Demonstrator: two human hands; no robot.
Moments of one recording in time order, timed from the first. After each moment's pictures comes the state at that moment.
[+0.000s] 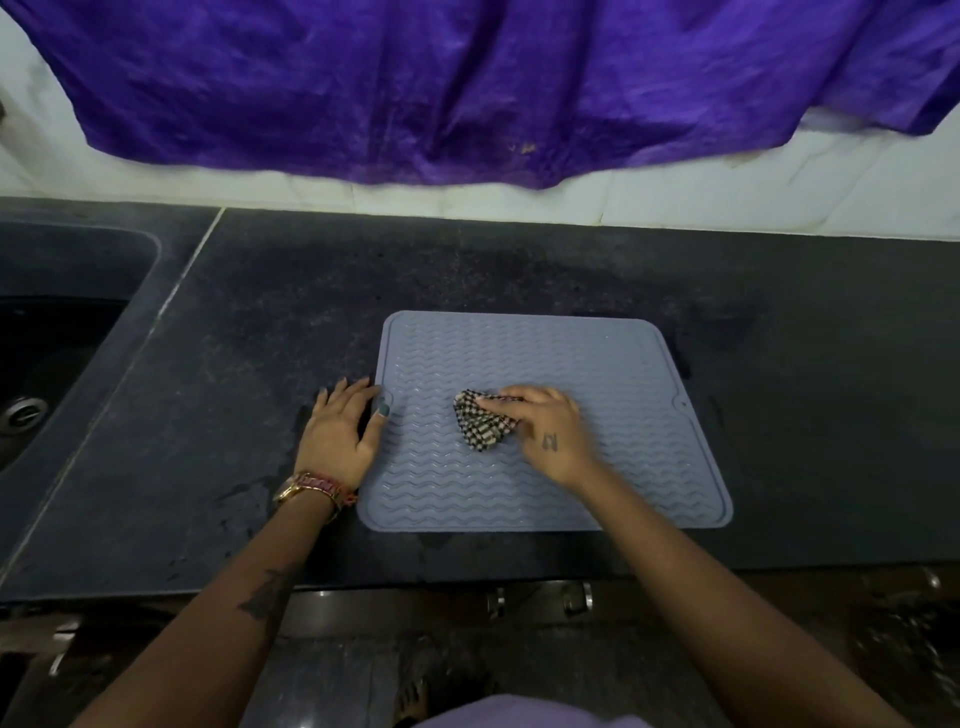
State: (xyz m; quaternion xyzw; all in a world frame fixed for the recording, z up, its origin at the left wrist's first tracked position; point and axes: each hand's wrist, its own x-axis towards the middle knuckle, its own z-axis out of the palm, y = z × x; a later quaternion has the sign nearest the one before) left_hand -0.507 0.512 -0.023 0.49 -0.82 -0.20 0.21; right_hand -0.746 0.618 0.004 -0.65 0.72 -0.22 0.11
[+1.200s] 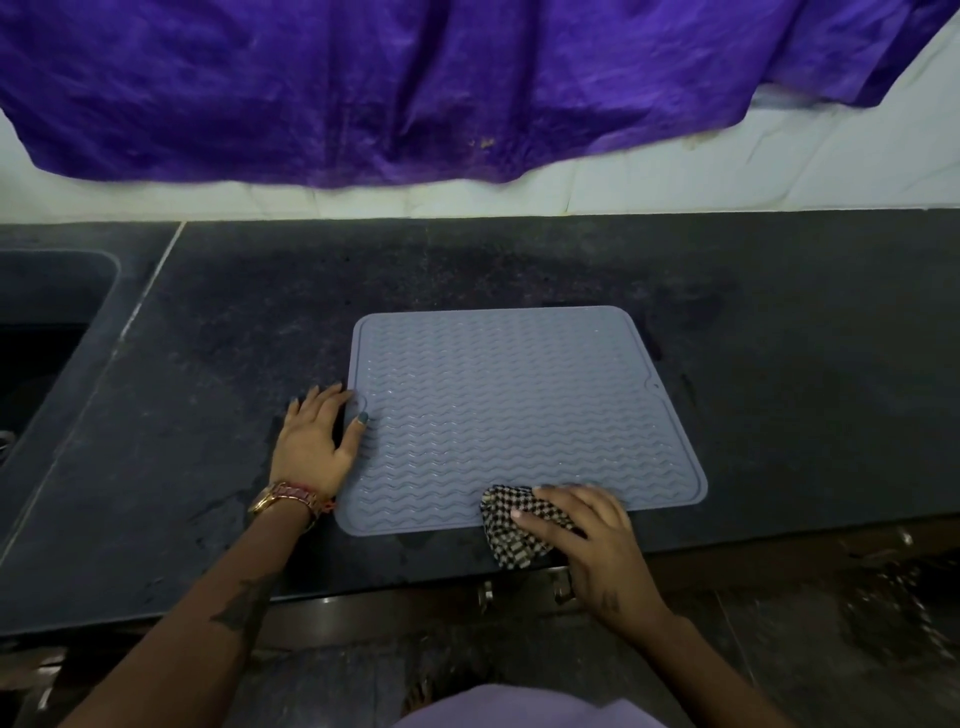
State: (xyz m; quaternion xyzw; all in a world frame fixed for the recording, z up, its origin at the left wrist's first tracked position) left_hand -0.508 0.512 -0.023 0.49 -0.83 -0.18 0.19; right_hand -0.745 0.762 -0.029 -0.70 0.67 -0.25 -0.03
